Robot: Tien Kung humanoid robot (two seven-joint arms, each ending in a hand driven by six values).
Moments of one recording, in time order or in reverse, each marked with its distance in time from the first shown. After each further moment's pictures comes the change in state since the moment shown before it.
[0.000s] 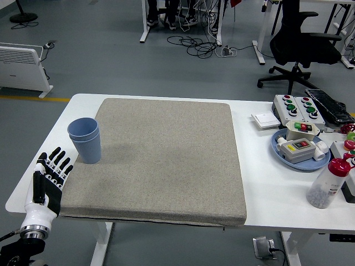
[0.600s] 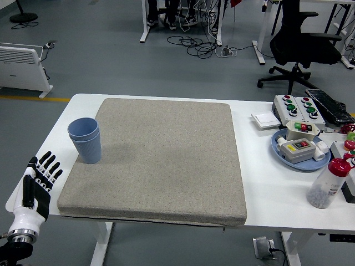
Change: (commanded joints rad) left arm 0.029 0.026 -0.061 0.017 0.036 -0.039 0.022; right arm 0.004 -0.007 0.015 0.000 -0.026 0.002 0.003
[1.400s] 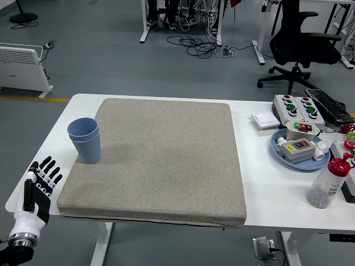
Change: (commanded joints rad) left arm 0.002 -0.005 0.019 0.011 -0.002 0.004 -0.004; right arm 0.006 -0.001 0.059 0.000 -0.055 -0.006 -0.005
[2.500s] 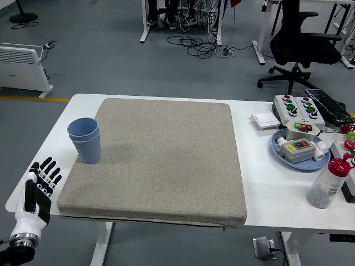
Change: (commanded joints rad) left arm -0.006 -0.013 -0.005 0.000 0.014 0.007 0.007; right arm 0.010 -0.001 -0.010 0.000 0.023 -0.001 0.007
